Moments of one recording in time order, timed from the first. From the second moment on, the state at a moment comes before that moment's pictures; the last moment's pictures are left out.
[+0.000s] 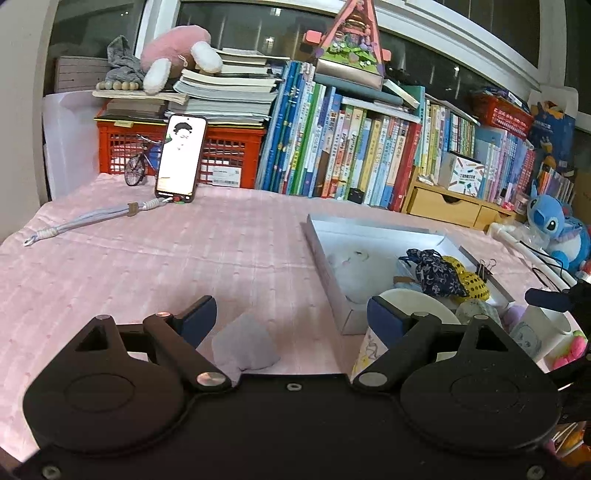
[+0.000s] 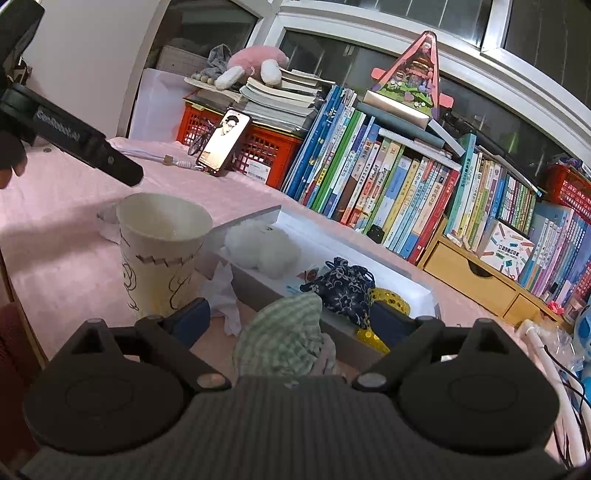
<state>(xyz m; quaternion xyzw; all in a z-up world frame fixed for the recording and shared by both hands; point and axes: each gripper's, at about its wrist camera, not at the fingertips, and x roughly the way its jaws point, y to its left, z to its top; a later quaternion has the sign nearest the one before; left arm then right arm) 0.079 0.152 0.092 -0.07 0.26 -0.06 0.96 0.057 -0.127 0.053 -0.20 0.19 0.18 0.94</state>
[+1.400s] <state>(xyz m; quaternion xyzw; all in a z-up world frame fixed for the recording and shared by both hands) 0.115 0.164 0.032 -0.11 0.33 0.00 0.94 0.075 -0.127 0.039 -0.22 0.23 0.16 0.94</state>
